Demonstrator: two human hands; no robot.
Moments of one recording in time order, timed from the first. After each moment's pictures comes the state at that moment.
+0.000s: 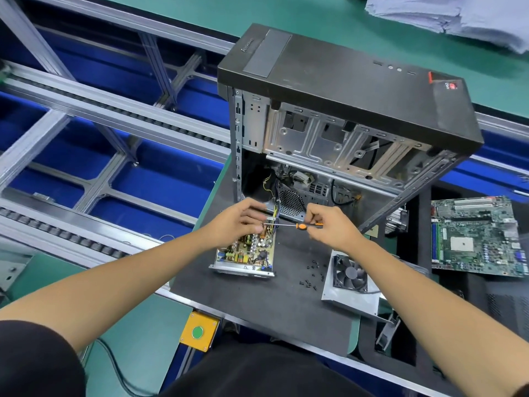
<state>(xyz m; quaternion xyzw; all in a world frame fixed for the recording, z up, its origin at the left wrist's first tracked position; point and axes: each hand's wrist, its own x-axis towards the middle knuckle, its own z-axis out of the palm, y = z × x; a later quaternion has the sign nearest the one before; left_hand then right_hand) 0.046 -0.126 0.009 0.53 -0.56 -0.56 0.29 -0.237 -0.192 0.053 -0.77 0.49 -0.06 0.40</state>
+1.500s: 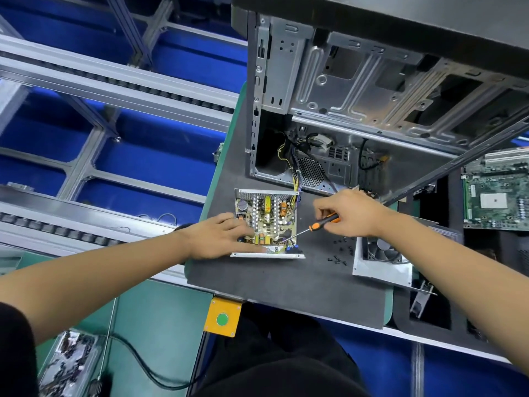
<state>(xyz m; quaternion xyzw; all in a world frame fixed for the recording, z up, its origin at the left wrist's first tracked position) 0.129 -0.087 -0.057 0.24 -0.97 0.06 -0.04 -0.213 -0.186 0.032 -0.89 0.36 0.12 0.26</state>
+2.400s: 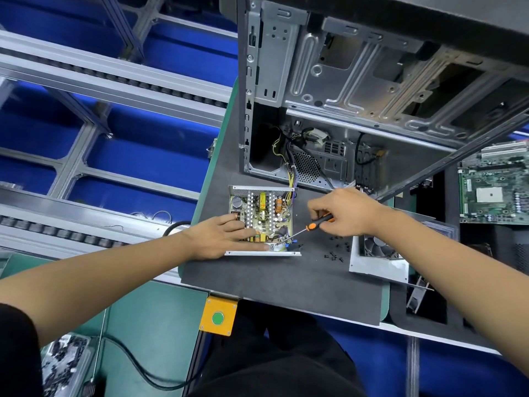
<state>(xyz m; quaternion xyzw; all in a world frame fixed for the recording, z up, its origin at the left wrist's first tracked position) 0.114 -0.088 -0.060 0.23 -0.97 0.05 -0.12 -0.215 -0.184 0.024 -0.91 0.32 0.12 0.25</state>
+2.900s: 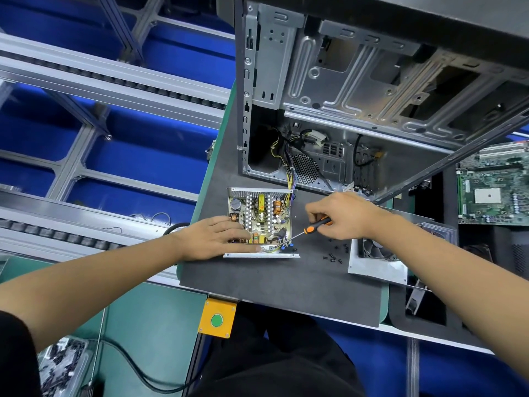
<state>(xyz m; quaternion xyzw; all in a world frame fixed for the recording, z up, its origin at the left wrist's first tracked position) 0.129 -0.084 -0.070 0.22 -0.97 0.08 -0.04 -0.214 -0.180 0.026 -0.90 0.33 0.13 0.24</state>
